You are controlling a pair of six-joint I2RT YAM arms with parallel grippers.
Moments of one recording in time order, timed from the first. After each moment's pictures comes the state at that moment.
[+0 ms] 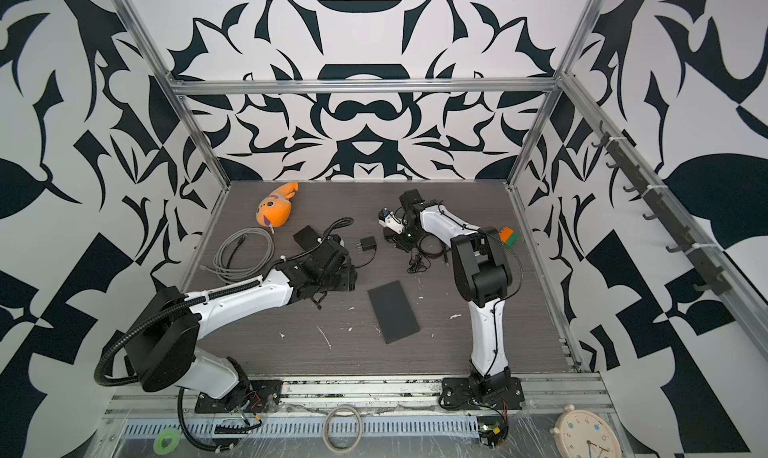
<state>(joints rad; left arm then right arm) -0.82 1.52 0.93 -0.36 -0.14 -0.66 0.35 2.09 1.59 -0.74 -0.21 -0.57</state>
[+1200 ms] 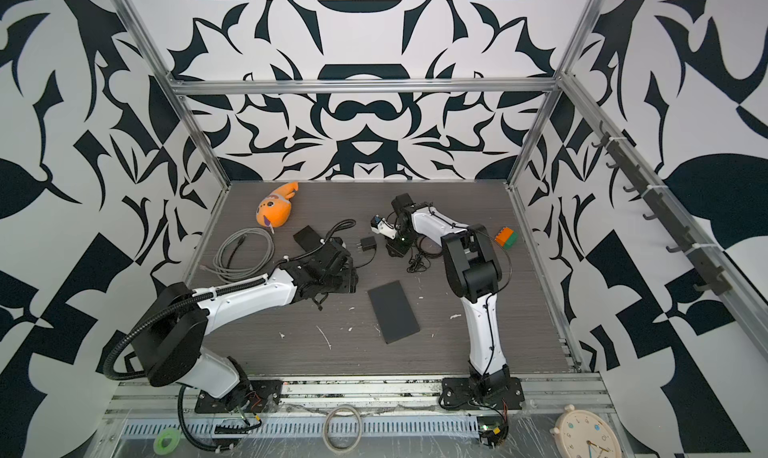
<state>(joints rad) -0.82 1.55 0.93 -0.36 -0.12 -0.65 0.39 2.17 1.64 -0.76 -0.21 -0.61</state>
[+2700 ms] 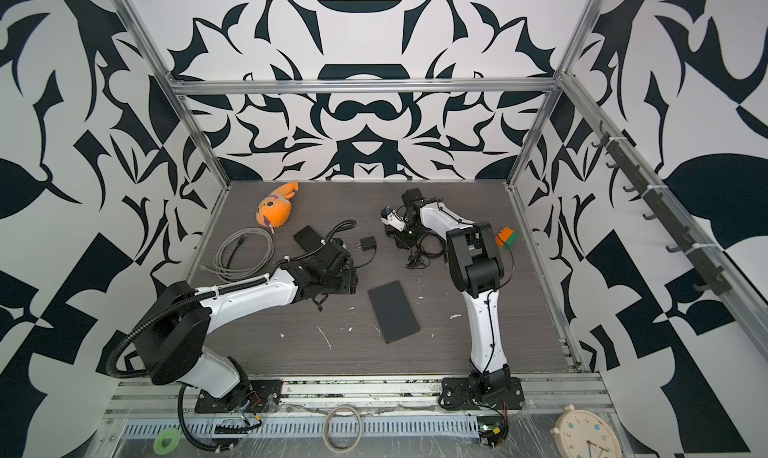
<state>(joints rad) -0.81 1.56 0.93 -0.36 -0.11 -0.65 0.31 2.21 1.70 -0.77 -0.23 -0.56</state>
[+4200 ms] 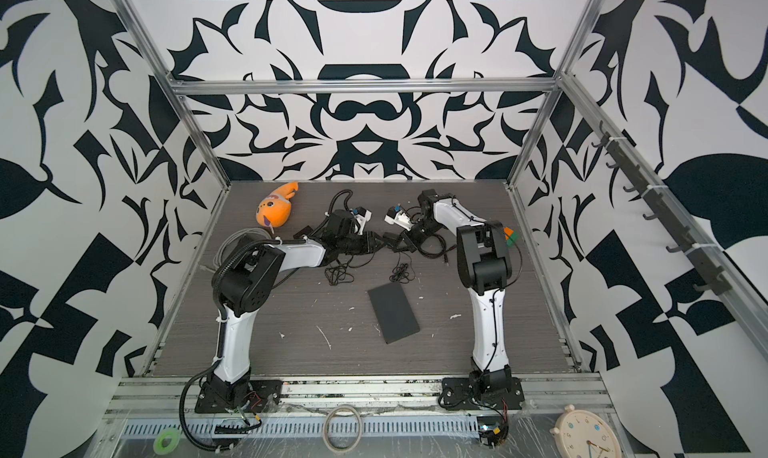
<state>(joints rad) -0.59 2.12 1.27 0.27 0.52 -0.67 0.22 2.21 1.71 -0.98 -0.75 -0.66</state>
